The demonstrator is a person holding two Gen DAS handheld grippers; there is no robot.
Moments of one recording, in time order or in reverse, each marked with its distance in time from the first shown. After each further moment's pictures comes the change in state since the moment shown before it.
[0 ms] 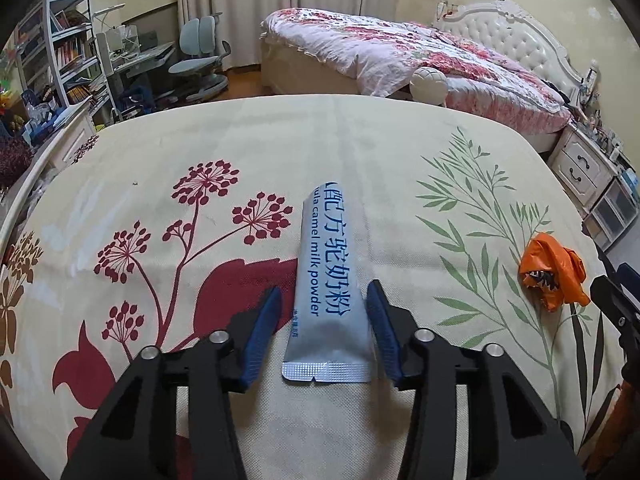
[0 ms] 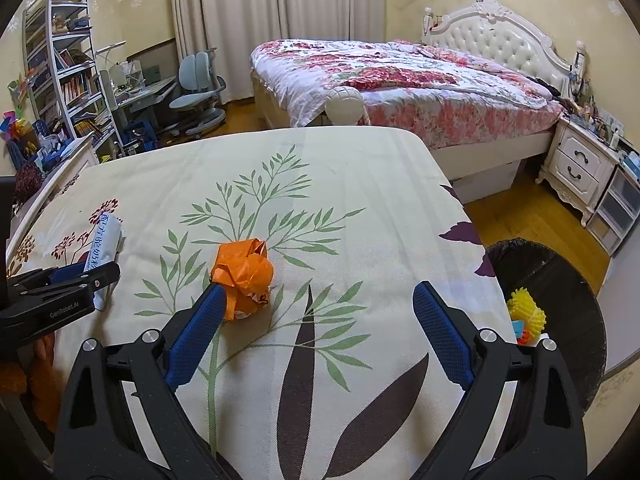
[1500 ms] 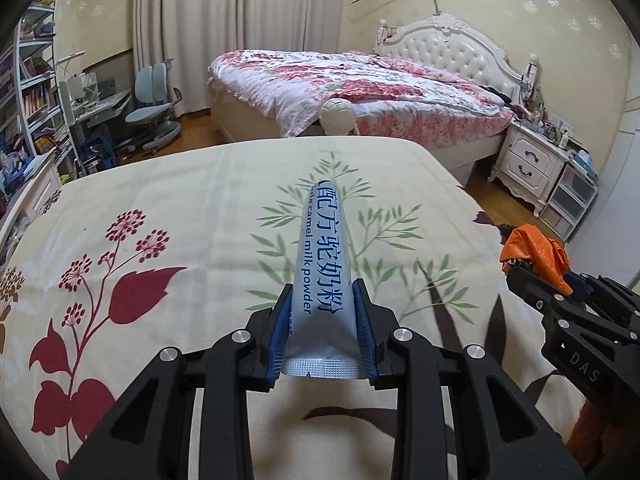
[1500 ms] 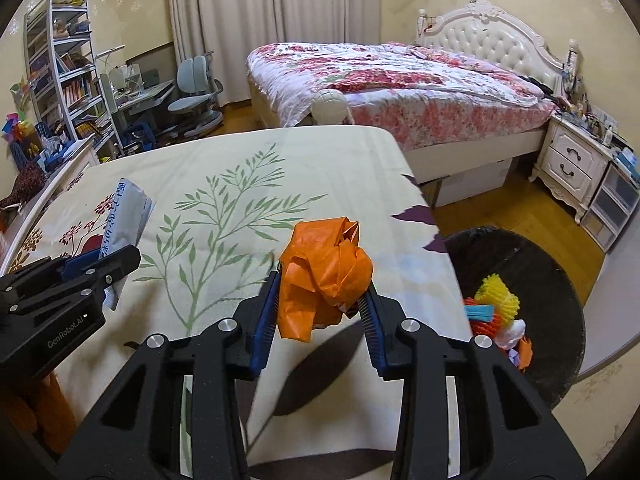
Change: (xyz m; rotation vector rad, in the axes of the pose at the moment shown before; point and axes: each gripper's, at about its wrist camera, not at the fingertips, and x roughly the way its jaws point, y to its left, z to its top) left arm -0.056 -0.107 -0.021 0.122 -0.145 -0.135; right arm -0.046 -0.047 -0.019 0.032 -0.021 -0.023
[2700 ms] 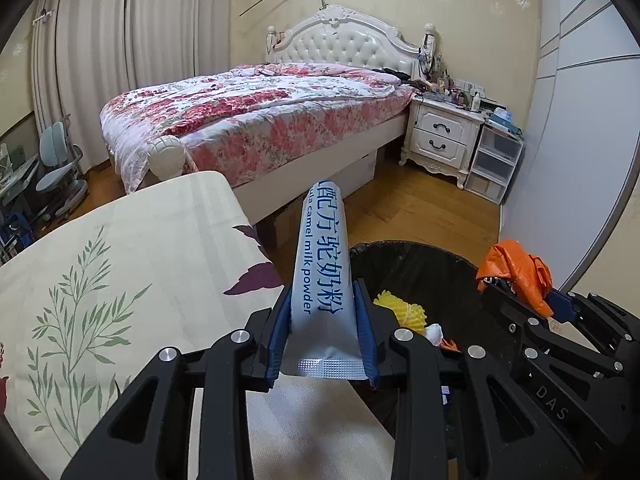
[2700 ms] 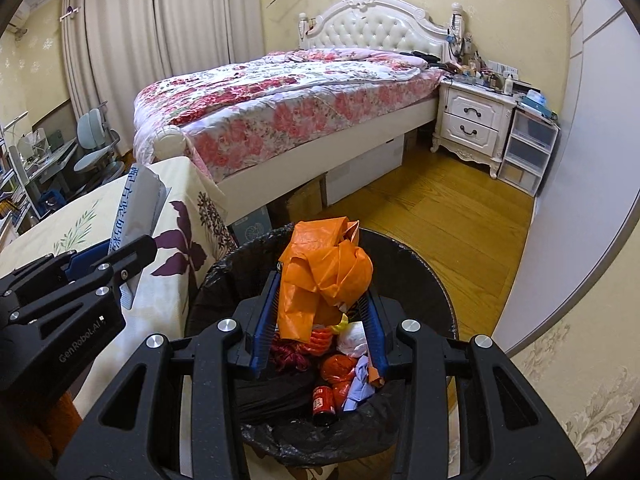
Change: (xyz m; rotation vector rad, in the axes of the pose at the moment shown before) left arm 0.080 -0.205 0.037 0.236 -0.036 -0.231; right arm 0.006 -0.183 -0.013 0.250 -0.042 -0.257
